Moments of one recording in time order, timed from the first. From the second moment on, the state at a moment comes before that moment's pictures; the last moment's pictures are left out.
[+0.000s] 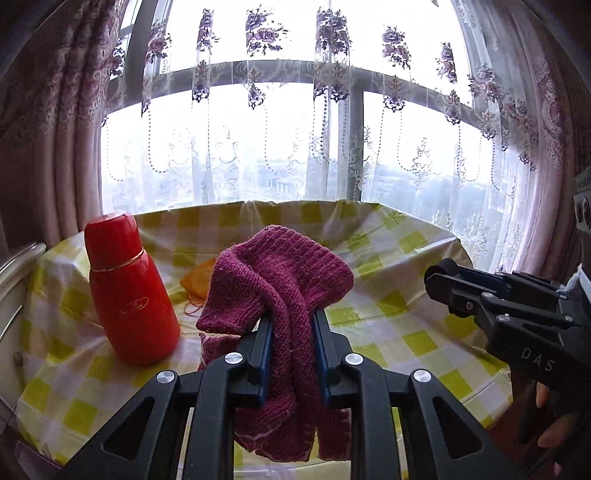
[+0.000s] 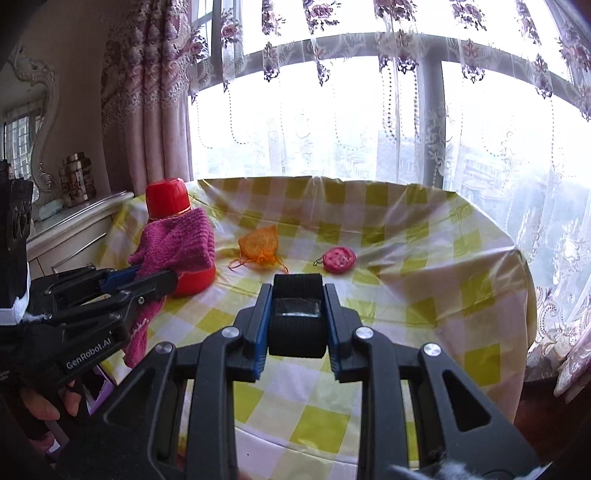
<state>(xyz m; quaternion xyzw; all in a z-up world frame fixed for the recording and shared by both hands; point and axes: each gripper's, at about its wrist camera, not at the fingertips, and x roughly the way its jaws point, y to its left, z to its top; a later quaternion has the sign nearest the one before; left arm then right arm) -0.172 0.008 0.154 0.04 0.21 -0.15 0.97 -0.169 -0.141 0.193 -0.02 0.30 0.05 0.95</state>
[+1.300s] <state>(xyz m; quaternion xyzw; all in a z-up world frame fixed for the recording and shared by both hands) -0.260 0.139 0.163 0.03 0.17 -0.02 0.98 -0.200 0.003 0.234 -0.11 0.27 0.24 0.93</state>
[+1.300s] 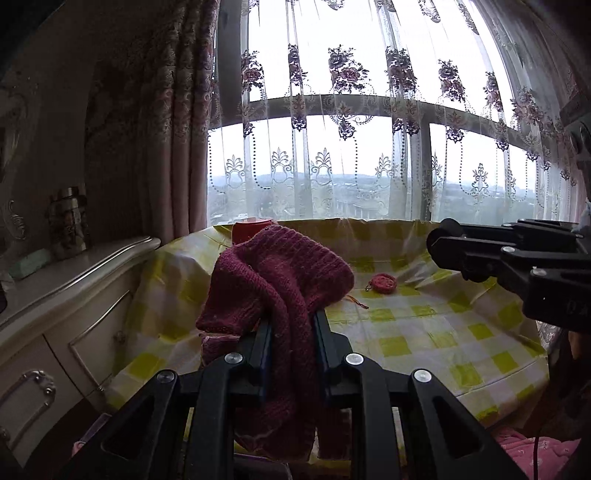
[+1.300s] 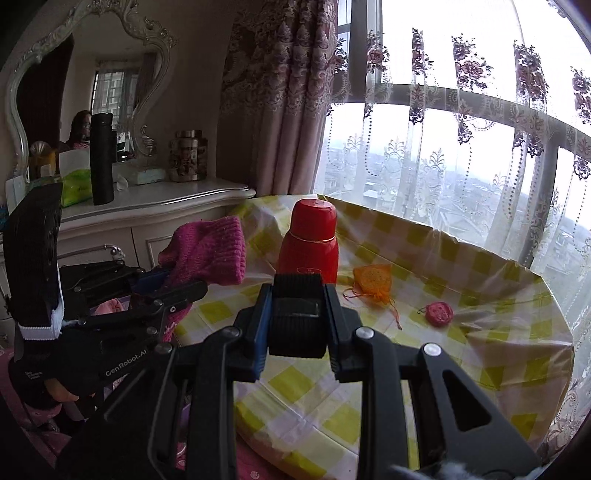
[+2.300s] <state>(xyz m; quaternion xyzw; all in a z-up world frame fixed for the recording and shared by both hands) -0.350 0.283 0.086 -0.05 0.32 0.15 0.93 -0.235 0.181 0.151 -0.20 0.35 0.49 0.78</state>
